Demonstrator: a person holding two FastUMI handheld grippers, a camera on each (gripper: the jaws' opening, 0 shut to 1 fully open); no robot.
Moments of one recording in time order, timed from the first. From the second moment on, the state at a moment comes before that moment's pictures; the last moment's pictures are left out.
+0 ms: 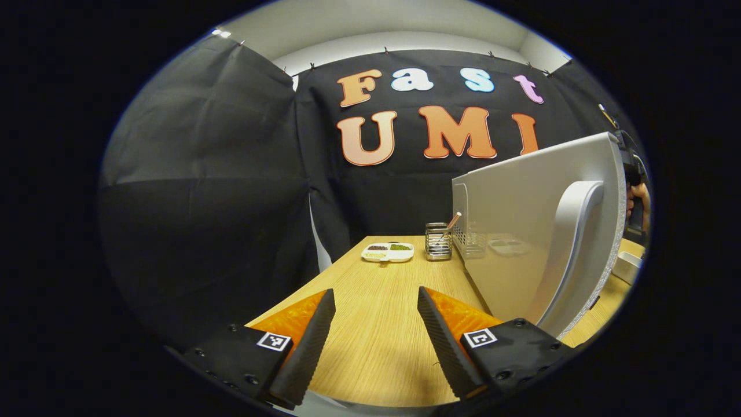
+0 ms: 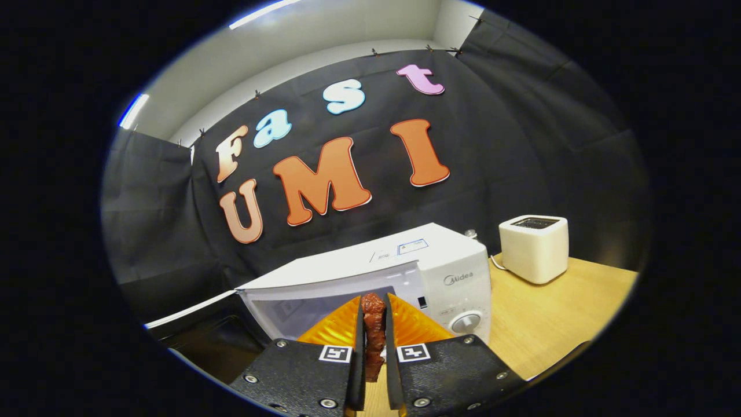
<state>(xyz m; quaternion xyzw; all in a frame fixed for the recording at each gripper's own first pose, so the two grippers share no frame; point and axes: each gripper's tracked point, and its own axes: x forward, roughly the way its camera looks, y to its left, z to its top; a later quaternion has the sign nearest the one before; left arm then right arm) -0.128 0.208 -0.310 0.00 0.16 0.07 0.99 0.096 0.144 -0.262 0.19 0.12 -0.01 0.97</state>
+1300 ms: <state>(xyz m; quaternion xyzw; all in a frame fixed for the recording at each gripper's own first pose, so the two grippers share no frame) -0.144 0.254 -0.304 -0.04 0.14 0.11 0.98 0.205 0.215 -0.375 0.32 0.11 -0.09 0.94</state>
